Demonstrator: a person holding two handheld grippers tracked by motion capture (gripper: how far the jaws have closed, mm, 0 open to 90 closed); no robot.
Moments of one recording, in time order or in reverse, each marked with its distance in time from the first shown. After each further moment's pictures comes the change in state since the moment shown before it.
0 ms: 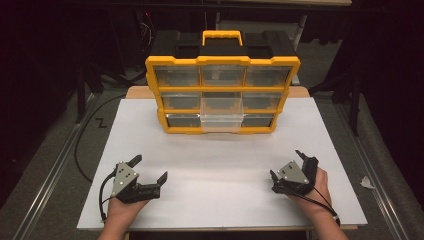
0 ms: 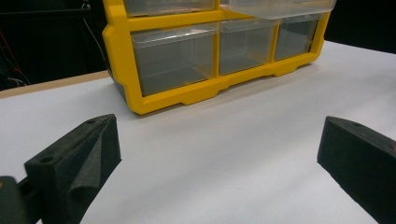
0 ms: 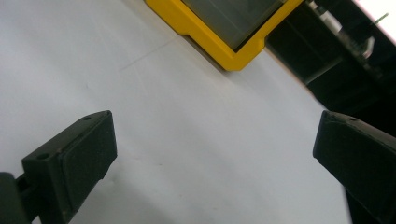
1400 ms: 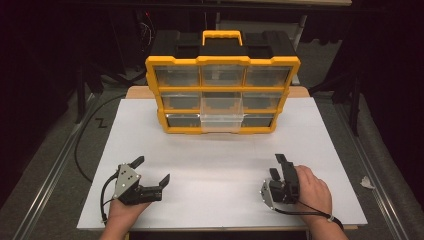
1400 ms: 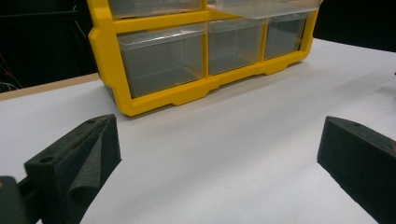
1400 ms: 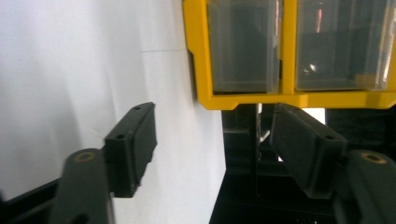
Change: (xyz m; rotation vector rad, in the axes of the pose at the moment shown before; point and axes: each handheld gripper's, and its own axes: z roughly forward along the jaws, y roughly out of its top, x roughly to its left) left arm -0.007 0.001 -0.001 0.001 -0.025 0.021; right arm 0.039 0.014 -0.012 -0.017 -0.202 -0.753
